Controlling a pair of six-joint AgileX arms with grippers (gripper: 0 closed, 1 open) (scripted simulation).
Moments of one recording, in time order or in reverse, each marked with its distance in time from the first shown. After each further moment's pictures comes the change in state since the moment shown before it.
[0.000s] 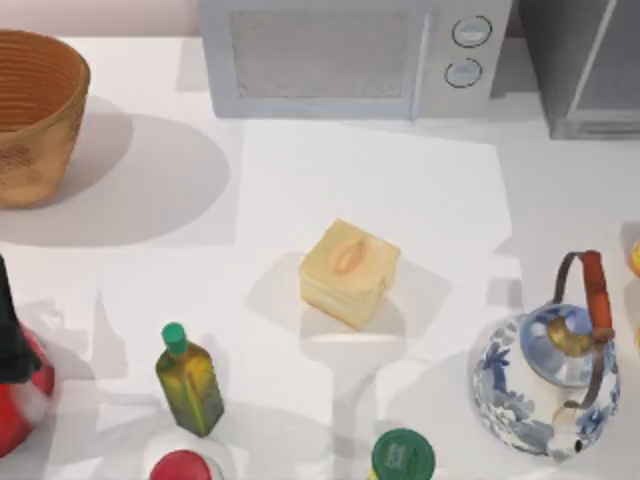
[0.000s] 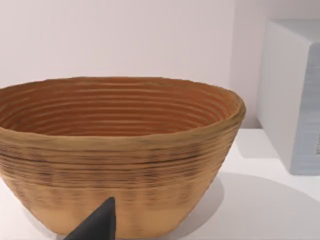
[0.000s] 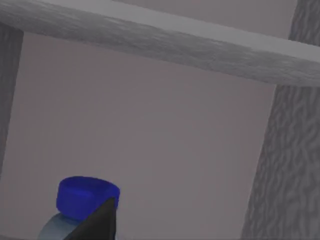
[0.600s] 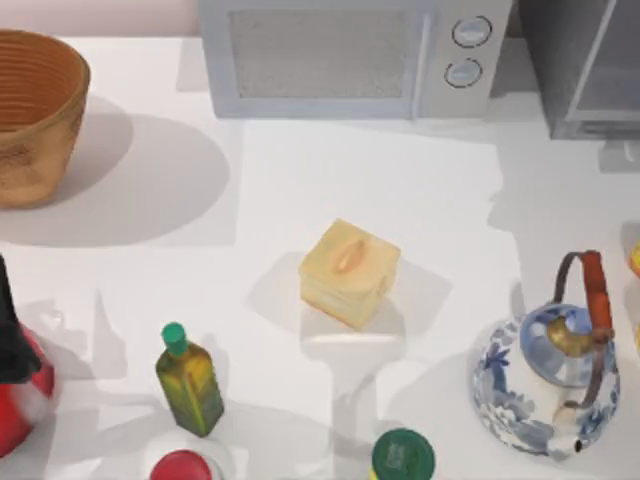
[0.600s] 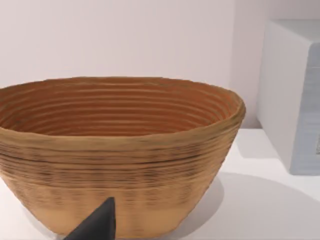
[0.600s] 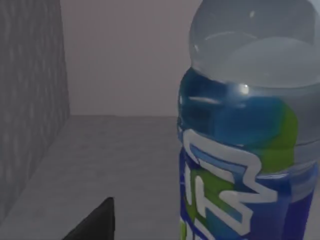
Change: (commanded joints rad) left arm 0.000 0.000 0.000 0.000 0.000 0.000; right arm 0.277 0.199 0.070 -0.191 0.191 0.070
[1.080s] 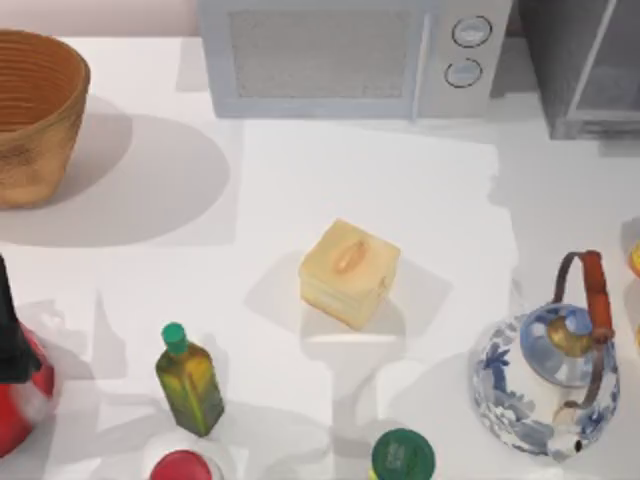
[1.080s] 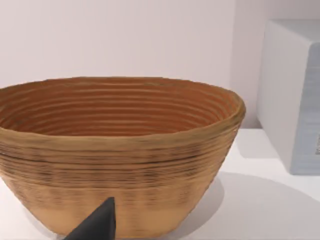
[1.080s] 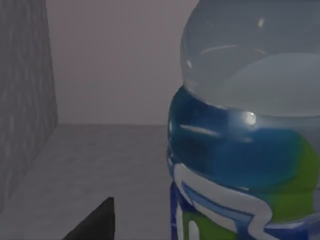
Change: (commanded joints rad) left arm 0.000 0.000 0.000 0.000 0.000 0.000; right arm 0.009 0.061 0.113 -0.053 0.010 -0.001
